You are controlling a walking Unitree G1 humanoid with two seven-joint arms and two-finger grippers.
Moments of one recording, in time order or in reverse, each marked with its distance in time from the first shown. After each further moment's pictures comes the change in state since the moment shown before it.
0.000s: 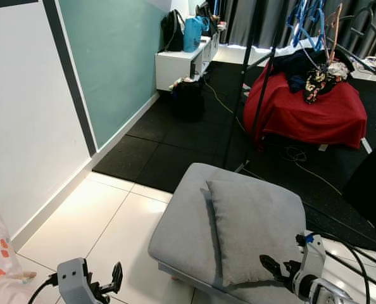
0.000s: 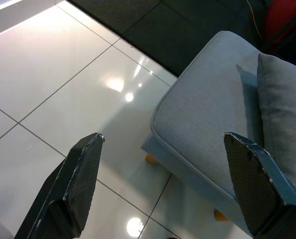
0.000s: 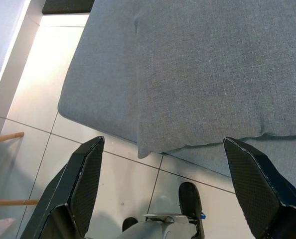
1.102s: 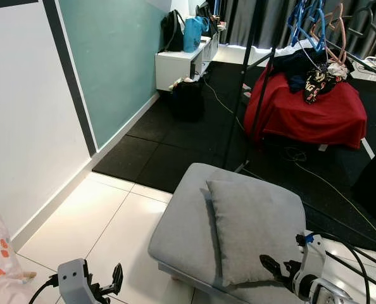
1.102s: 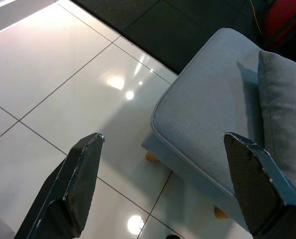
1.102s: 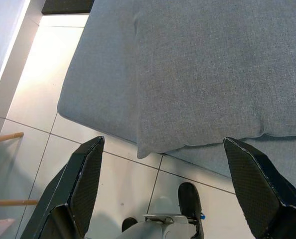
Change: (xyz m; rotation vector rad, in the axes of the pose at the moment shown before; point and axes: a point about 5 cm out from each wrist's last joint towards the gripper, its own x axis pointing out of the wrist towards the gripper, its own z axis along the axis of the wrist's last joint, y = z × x) left arm -0.001 -0.003 -0.002 -0.004 0.010 -0.003; right arm 0.000 0.000 0.000 -0.002 -0.001 -0.001
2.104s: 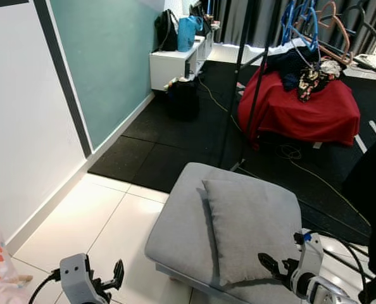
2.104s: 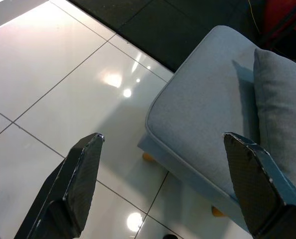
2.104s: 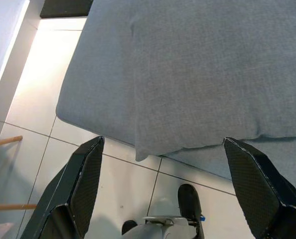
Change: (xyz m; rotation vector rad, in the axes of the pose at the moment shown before) left arm 0.006 -0.001 0.004 0.003 0.012 0.001; right arm 0.003 0.004 0.002 -0.001 -0.005 -0.001
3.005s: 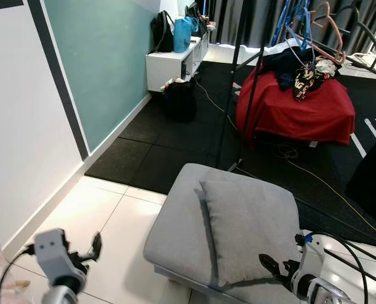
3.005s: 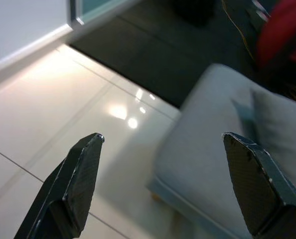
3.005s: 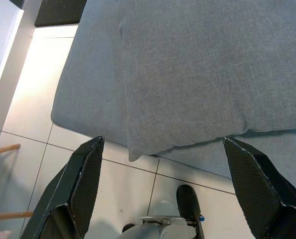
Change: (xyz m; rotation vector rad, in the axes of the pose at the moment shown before) left arm 0.012 0.002 0.031 0.039 -0.097 -0.004; right arm -0.002 -0.003 -0.002 0.005 -0.005 -0.011
